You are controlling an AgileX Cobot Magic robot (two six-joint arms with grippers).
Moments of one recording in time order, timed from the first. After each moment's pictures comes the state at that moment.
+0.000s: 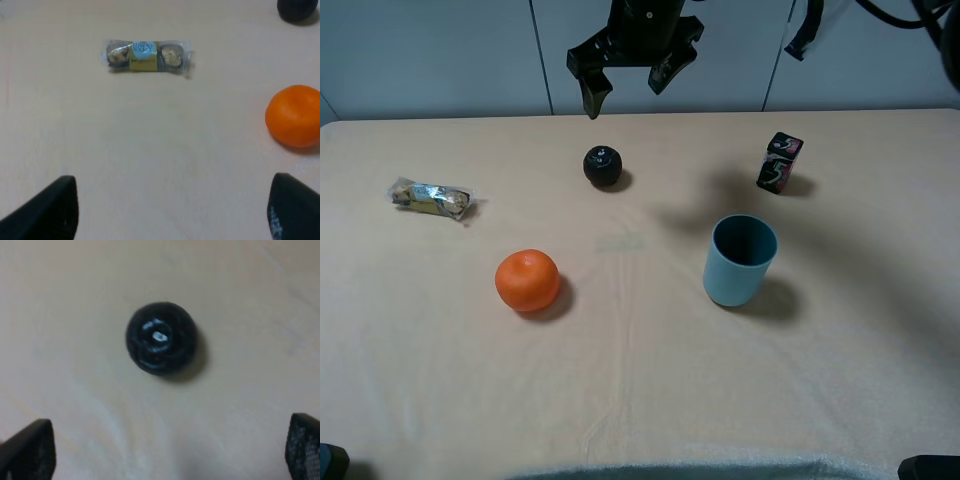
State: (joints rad) left arm -0.06 -0.01 -0.49 0.03 1.06 0.09; right arm 0.66 2.26 -2.10 0.09 1.15 -0.08
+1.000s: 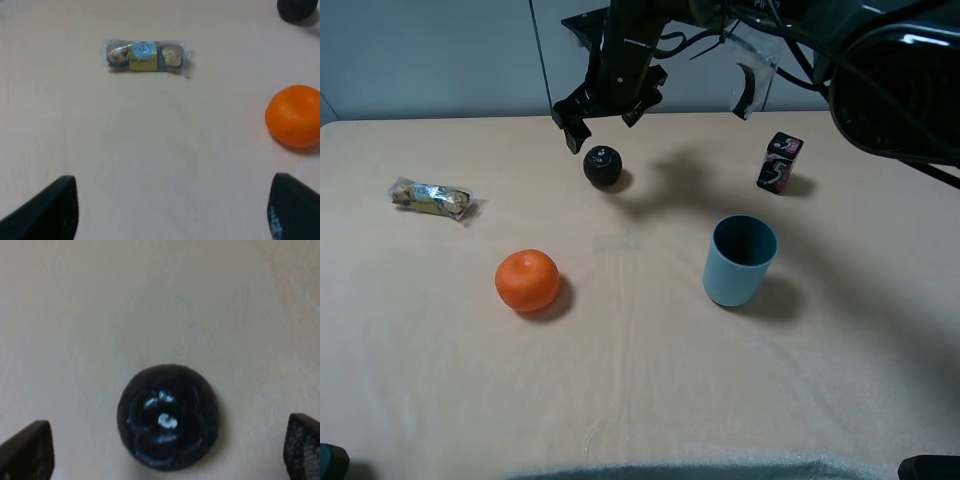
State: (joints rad) left arm -0.06 -0.01 -0.49 0.03 1.06 0.09; right arm 0.68 2.44 -2.15 0.09 0.96 -0.13
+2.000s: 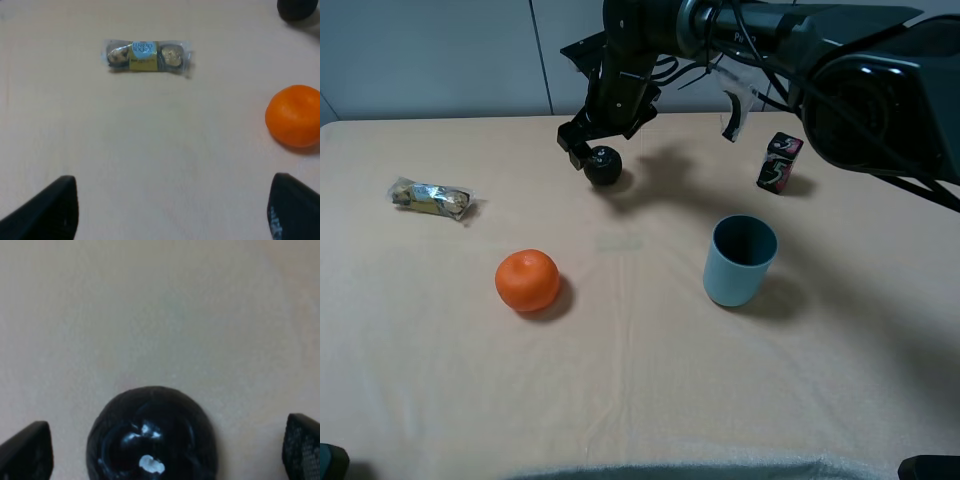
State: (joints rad) left arm -0.06 -0.01 -0.49 0.03 1.06 0.09; right arm 0.68 2.51 -2.15 0.07 0.89 -0.19
